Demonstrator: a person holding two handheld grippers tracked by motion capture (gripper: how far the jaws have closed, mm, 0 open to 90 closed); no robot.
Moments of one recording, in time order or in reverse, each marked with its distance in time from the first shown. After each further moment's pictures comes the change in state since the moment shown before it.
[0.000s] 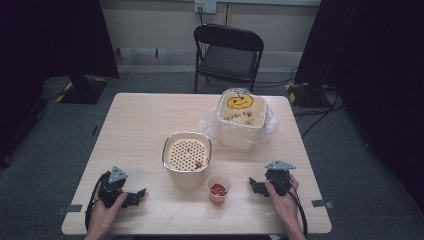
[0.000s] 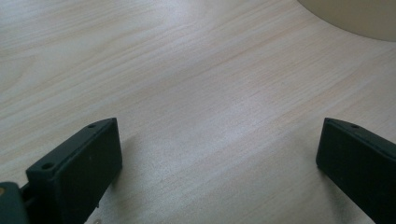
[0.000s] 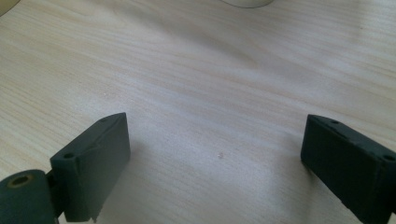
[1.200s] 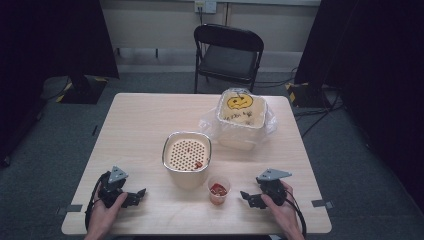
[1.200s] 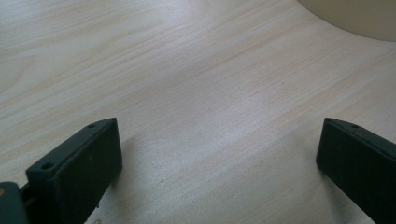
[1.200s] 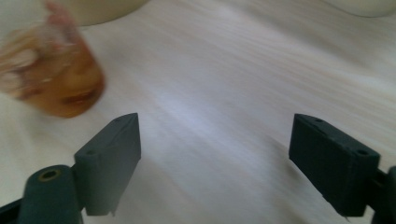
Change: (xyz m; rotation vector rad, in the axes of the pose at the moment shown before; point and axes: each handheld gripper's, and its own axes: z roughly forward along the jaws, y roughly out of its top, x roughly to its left) left arm 0.000 0.000 0.000 0.001 -0.002 -0.003; right arm 0.034 -0.004 -0.024 0.002 0.257 -0.129
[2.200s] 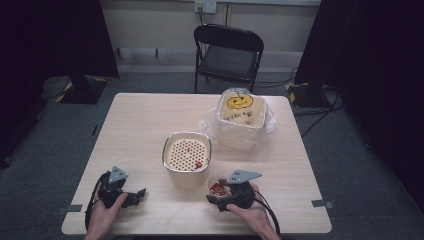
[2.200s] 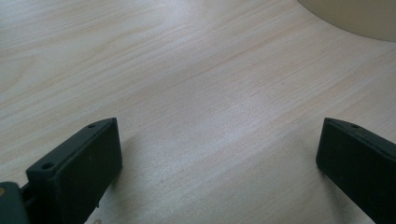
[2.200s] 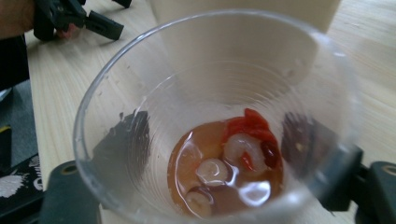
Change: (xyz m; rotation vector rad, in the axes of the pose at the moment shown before) left arm 0.000 0.000 0.000 -0.002 0.000 -0.003; right arm 0.068 0.038 0.039 -0.130 0.255 -0.076
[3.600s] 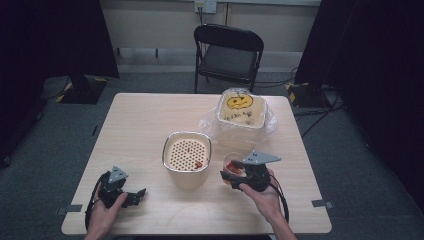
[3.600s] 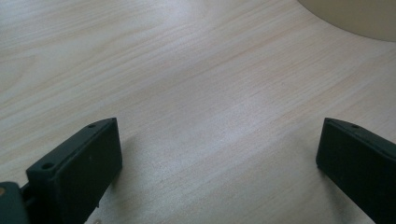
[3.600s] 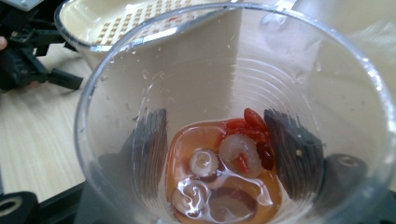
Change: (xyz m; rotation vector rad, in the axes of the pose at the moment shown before) left arm 0.000 0.000 0.000 0.000 0.000 -0.001; right arm -0.026 0.044 -0.047 -0.079 -0.156 0.034
